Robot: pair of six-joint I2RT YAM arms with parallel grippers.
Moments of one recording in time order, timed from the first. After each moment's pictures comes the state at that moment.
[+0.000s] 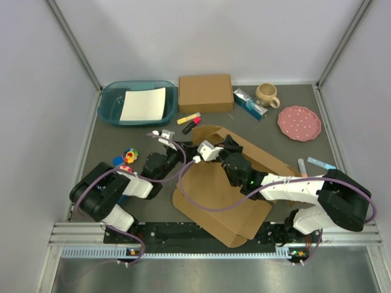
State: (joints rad) left arm -0.60 1.53 0.32 1.28 0.07 -0.47; right arm 1.03 1.38 0.61 0.64 0.75 -0.96
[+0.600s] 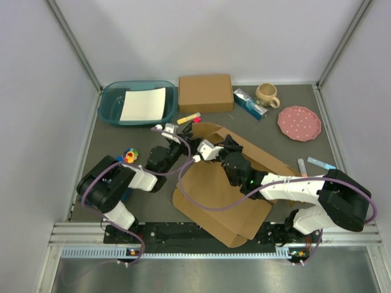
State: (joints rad) left arm -0.59 1.61 0.42 1.29 0.03 -0.38; right arm 1.03 1.38 0.62 0.61 0.75 -0.95
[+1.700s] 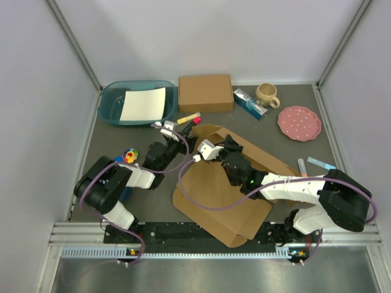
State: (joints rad) left arm -0.54 1.59 0.44 1.19 0.06 -0.31; right arm 1.03 1.37 0.62 0.61 0.75 -0.93
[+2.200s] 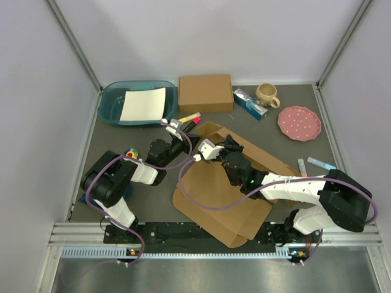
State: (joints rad) left arm -0.52 1.69 0.52 1.23 0.27 -0.36; right arm 1.03 1.37 0.63 0.60 0.75 -0.92
